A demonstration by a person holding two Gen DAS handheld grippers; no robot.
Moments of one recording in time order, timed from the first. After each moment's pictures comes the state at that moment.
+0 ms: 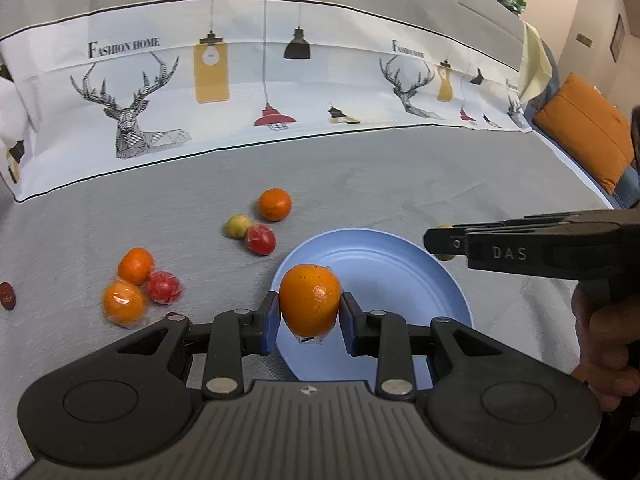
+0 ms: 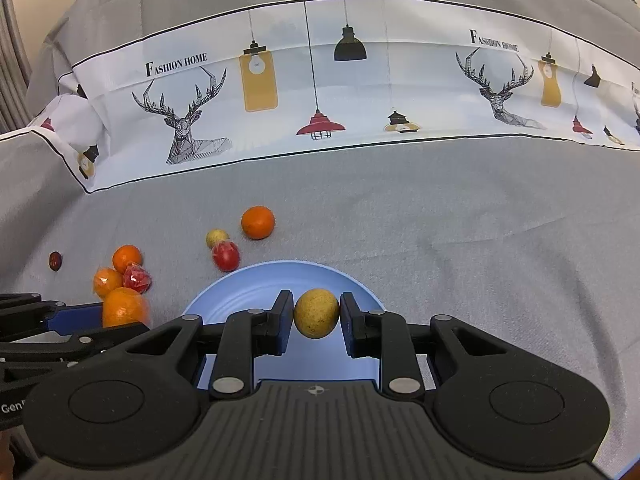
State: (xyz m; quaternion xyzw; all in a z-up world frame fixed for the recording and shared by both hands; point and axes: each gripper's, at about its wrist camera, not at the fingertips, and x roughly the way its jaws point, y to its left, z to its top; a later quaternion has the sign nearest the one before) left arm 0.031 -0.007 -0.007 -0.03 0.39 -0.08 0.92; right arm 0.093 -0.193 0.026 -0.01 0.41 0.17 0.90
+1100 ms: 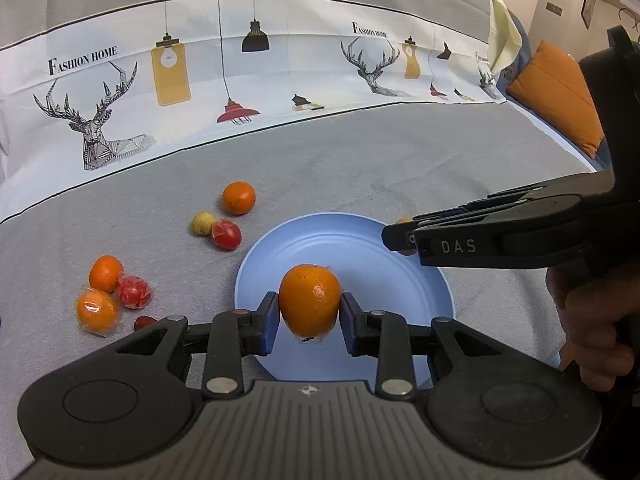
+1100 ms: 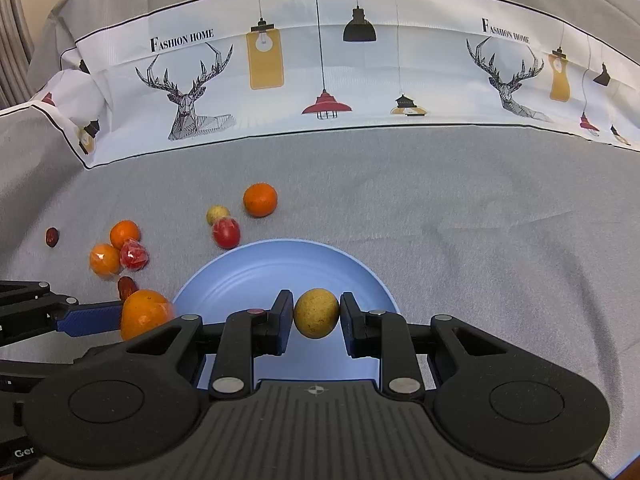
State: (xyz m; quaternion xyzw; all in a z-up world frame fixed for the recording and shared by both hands) left arm 0.029 -0.029 -0.014 0.01 0.40 -0.12 0.91; right arm 0.094 -0.187 0.016 -0.03 0.43 0.17 0.88
